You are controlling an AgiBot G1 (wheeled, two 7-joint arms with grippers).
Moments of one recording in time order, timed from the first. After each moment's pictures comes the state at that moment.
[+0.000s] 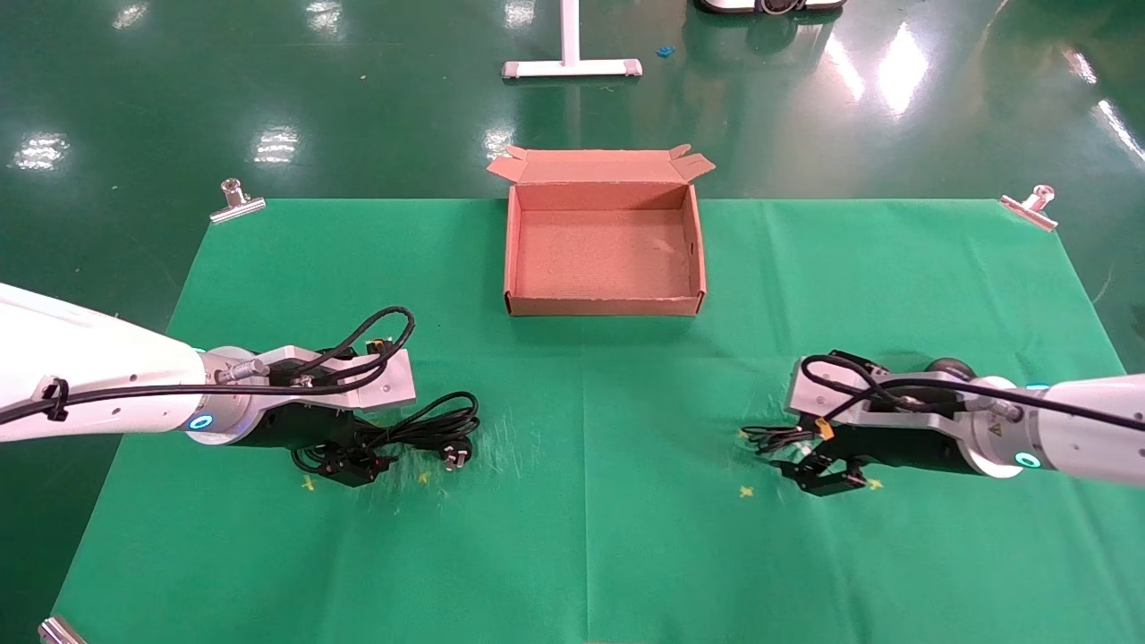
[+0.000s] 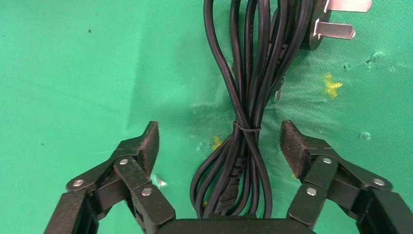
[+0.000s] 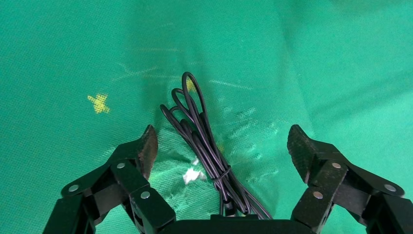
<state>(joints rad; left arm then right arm) -1.43 0.96 0.77 -1.32 2.19 1.36 -0.65 1.23 -0.81 -0.59 1.23 -1.91 -1.13 0.37</state>
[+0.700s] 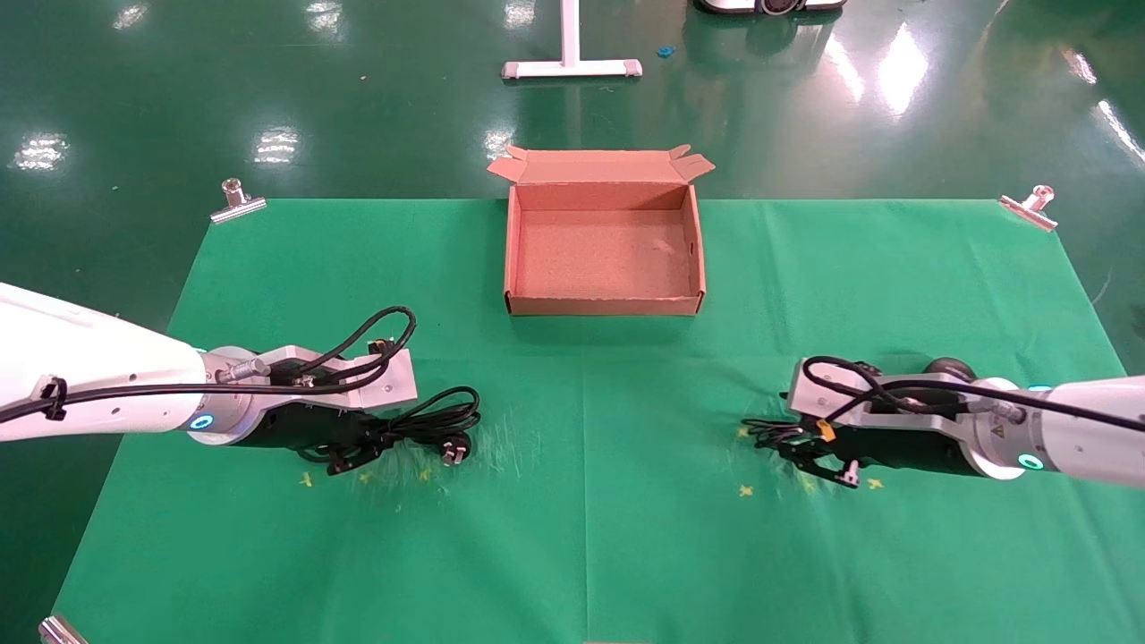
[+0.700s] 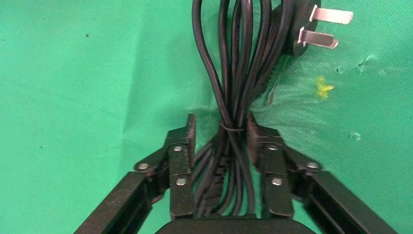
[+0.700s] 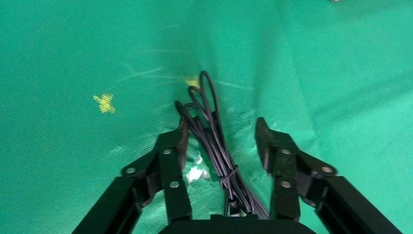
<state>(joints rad) -1.43 0.96 0.77 -1.32 2.18 1.36 -0.65 1.22 -0.80 -0.58 1.24 -1.90 -1.14 0.37</state>
